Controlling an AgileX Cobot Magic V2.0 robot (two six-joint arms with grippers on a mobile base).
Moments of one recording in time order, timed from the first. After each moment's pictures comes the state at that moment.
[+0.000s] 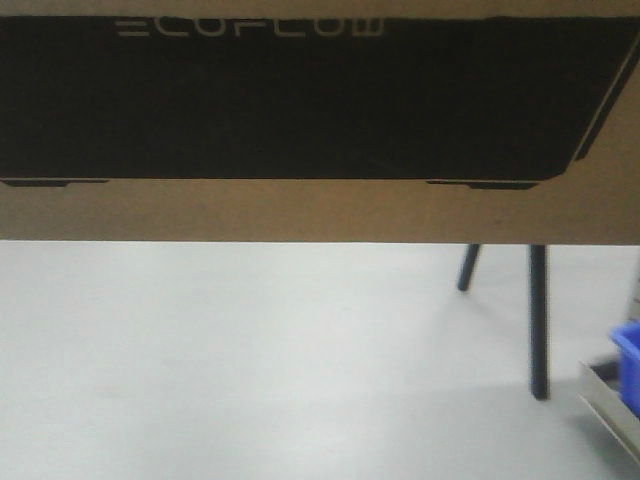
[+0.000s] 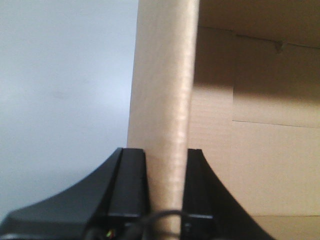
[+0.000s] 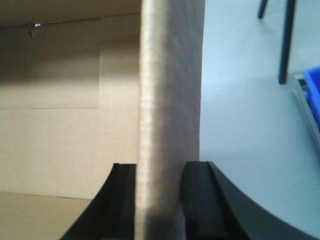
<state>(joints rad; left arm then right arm) -0.27 0.69 -1.19 0.07 1.02 -0.20 0.07 0.75 -1.19 0.19 1.09 0.14</state>
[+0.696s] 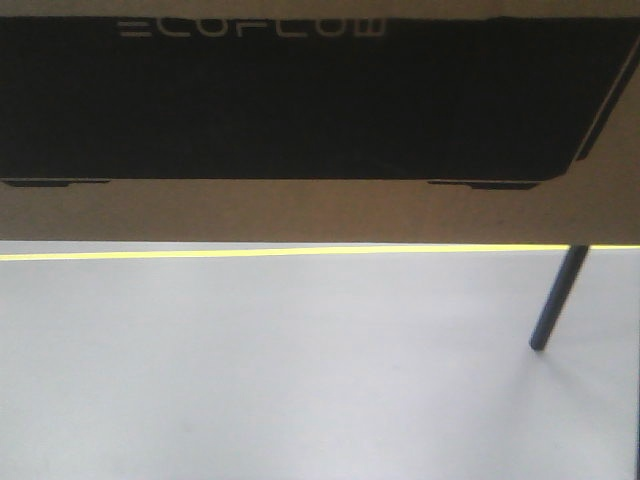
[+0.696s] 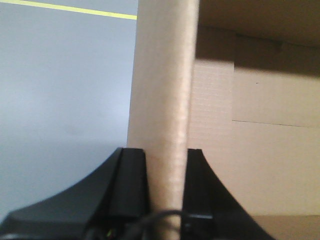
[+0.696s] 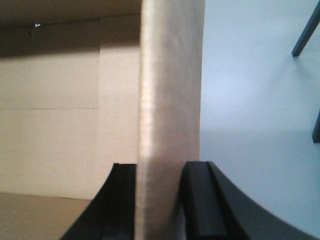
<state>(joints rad) -0.27 0.69 -1.19 0.07 1.02 -0.20 0.07 0.75 -1.19 0.19 1.09 0.14</state>
